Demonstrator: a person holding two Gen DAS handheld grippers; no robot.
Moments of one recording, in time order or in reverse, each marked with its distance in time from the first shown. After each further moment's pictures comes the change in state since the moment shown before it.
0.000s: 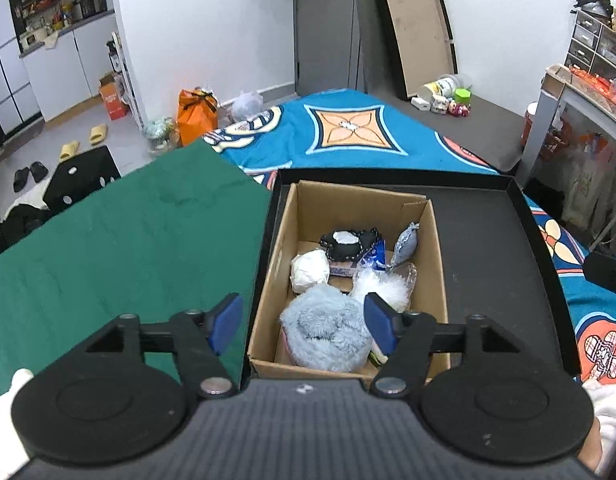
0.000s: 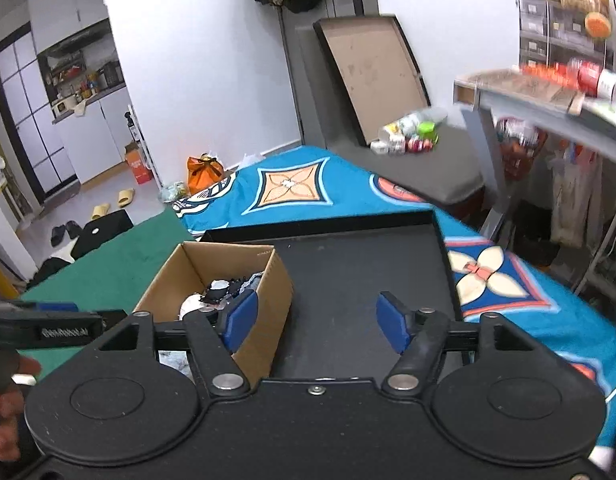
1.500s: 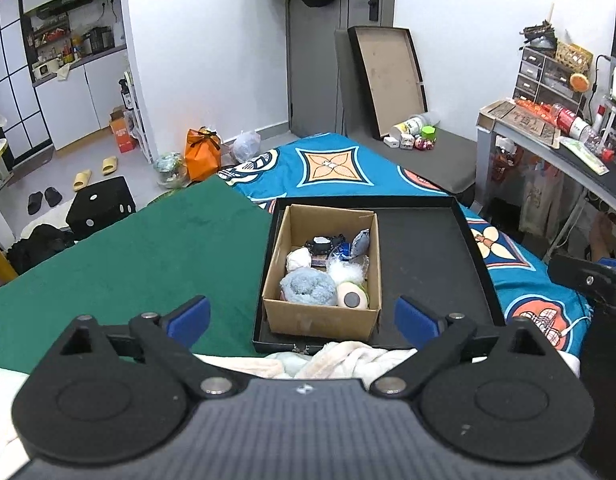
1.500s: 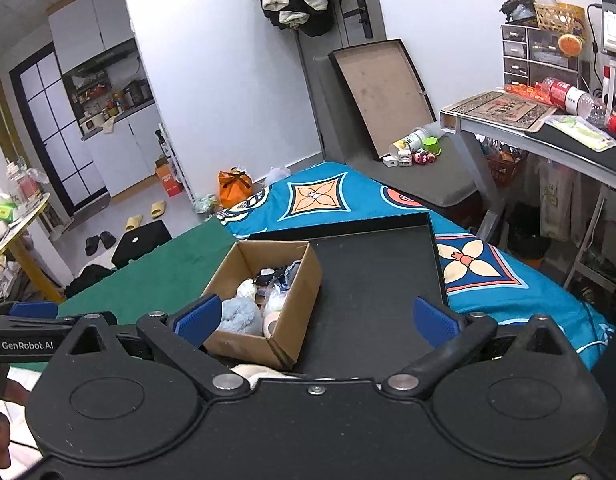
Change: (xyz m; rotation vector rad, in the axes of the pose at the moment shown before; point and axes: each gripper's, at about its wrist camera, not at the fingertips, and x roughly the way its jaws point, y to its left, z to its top) left arm -0.168 -0.007 -0.044 0.011 -0.105 -0.022; right arm -0.127 0.001 -0.006 0.040 -0.002 0.070
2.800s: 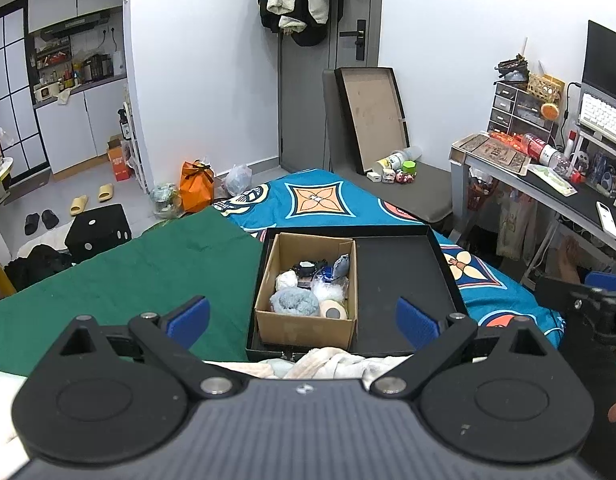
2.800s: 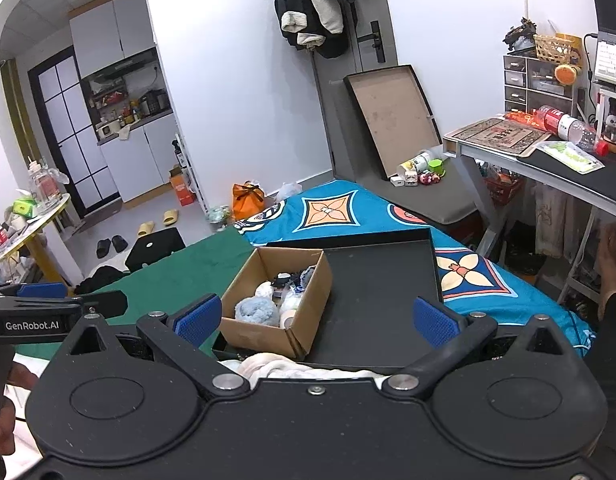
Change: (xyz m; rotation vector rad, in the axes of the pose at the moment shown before) left arm -0.062 -0.004 -0.015 0.000 -0.111 -0.036; right arm -0.050 0.009 -0.010 -0.025 -0.058 0.026
